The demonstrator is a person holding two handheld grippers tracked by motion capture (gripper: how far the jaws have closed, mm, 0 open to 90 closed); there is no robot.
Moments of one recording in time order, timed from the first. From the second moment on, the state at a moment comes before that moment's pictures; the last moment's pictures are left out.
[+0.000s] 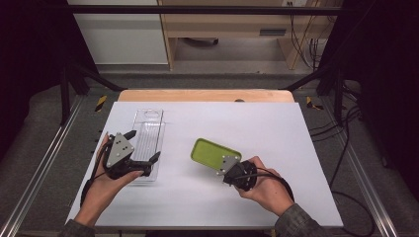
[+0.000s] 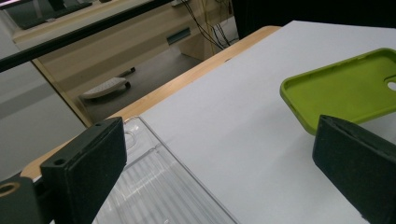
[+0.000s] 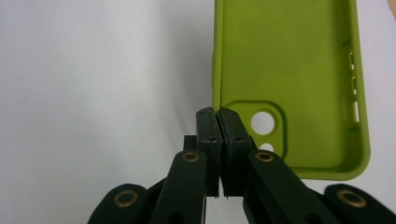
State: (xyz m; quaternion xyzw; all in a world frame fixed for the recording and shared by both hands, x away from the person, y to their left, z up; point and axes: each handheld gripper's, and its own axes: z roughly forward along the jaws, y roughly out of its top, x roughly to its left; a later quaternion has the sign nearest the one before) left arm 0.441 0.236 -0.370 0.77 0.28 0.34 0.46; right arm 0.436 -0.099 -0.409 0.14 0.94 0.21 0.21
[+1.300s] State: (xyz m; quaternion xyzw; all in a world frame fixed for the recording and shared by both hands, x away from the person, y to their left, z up) left arm 0.471 0.196 -0.357 0.82 0.23 0.33 0.41; right arm 0.426 -0.090 -0.399 0.13 0.94 0.21 0.24
